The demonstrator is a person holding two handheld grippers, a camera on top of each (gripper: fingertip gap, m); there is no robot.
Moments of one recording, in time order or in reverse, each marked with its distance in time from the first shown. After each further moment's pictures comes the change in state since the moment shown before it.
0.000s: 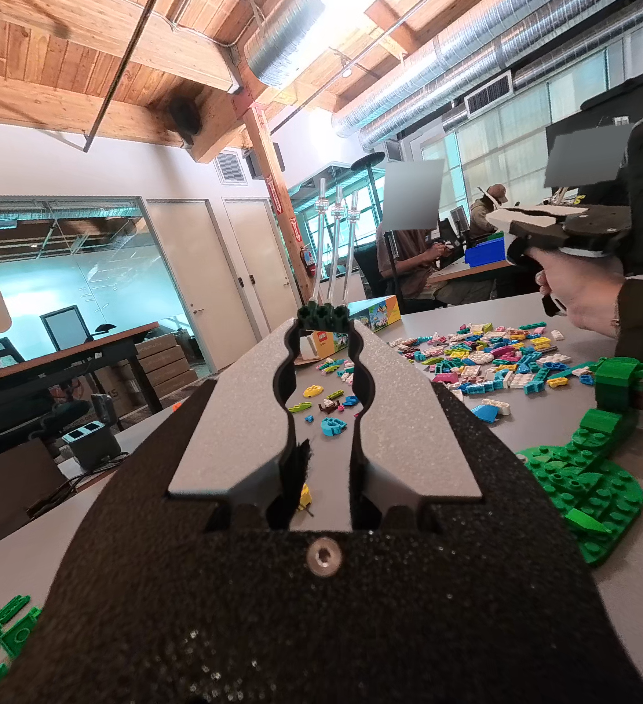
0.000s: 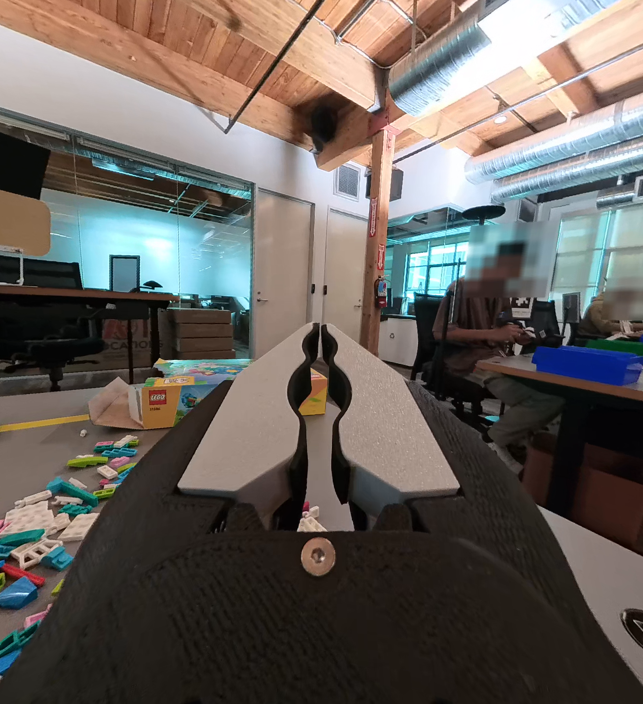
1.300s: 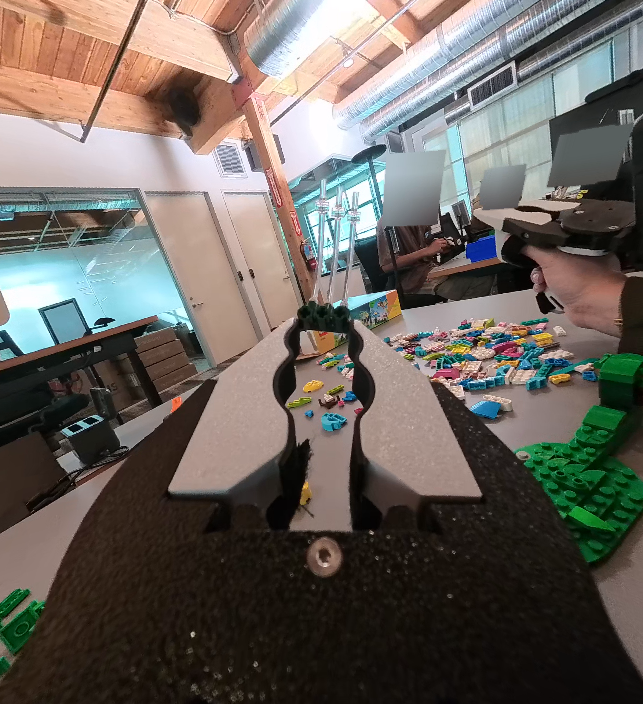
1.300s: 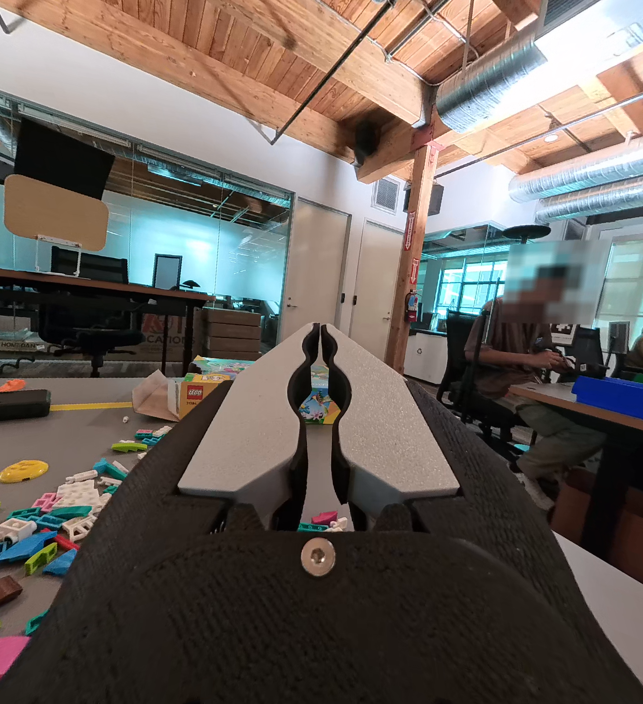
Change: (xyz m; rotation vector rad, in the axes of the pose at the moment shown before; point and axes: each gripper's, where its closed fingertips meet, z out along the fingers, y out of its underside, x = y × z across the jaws) left arm -0.002 0.004 0.001 -0.018 -0.001 -0.005; right arm -0.030 -0.005 -0.002 0.029 -0.113 -0.026
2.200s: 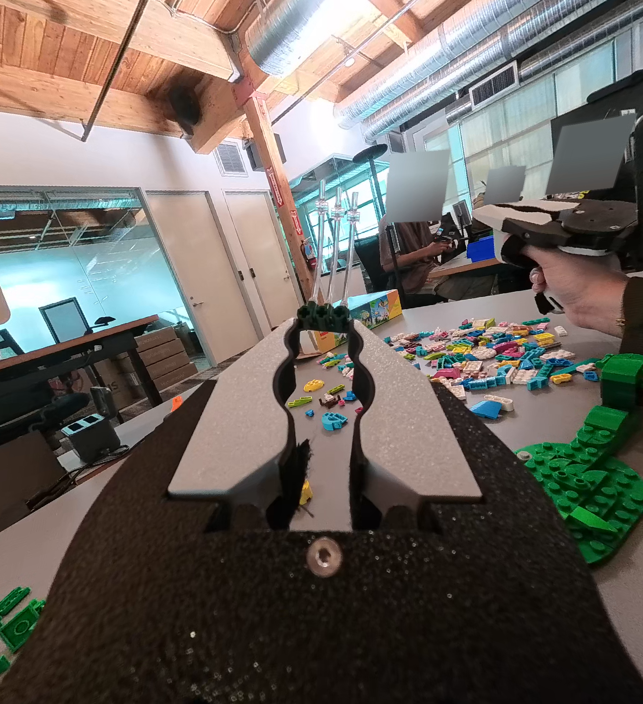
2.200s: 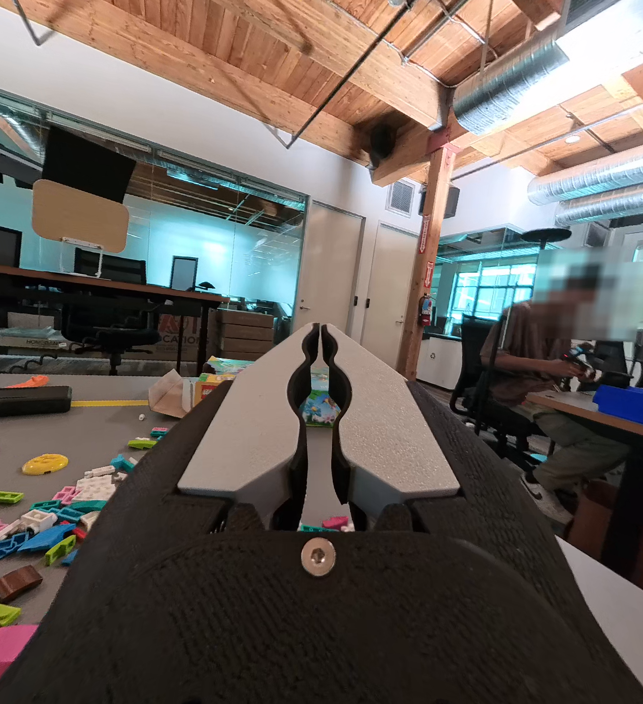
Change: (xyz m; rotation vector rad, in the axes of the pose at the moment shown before) left arm -0.001 0.001 0.000 -0.001 -0.002 -0.002; right arm -0.010 -0.001 0.000 0.010 -0.046 0.006
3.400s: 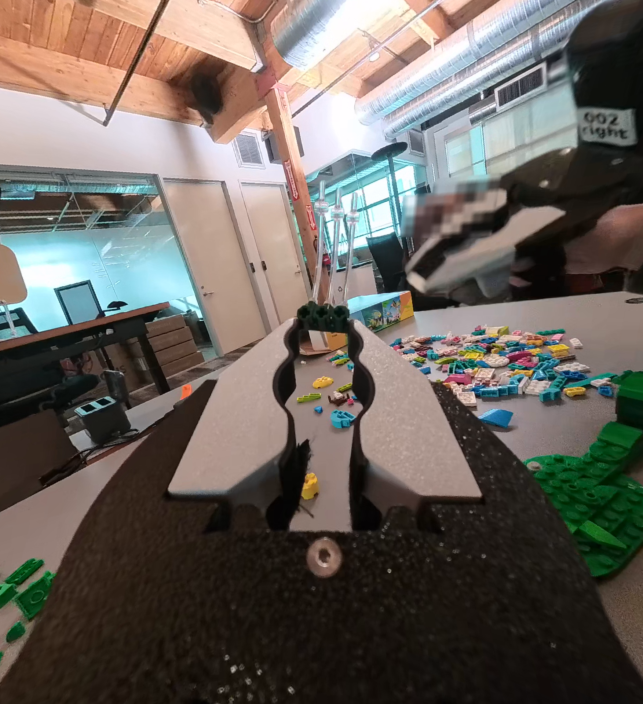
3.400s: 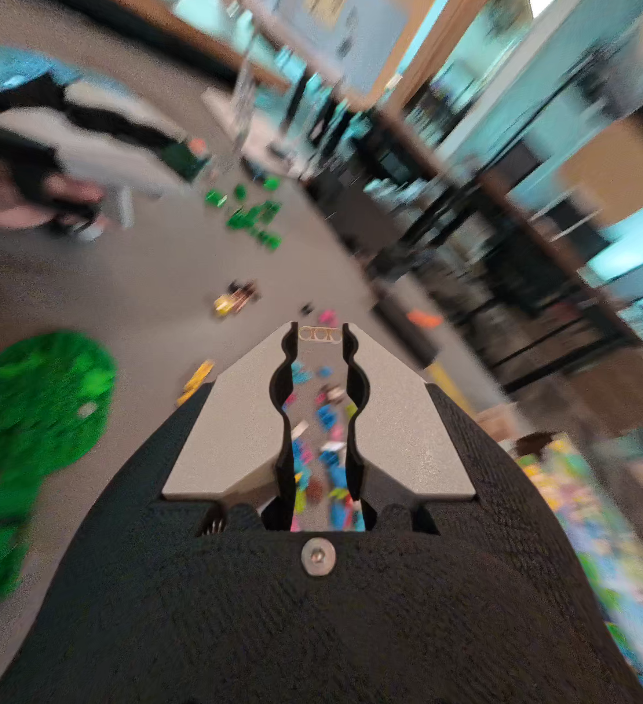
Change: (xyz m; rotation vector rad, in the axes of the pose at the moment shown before) left arm -0.011 -0.001 -0.002 -0.012 -0.050 -0.040; right arm -0.206 -0.037 -0.072 -0.144 -1.311 -0.235
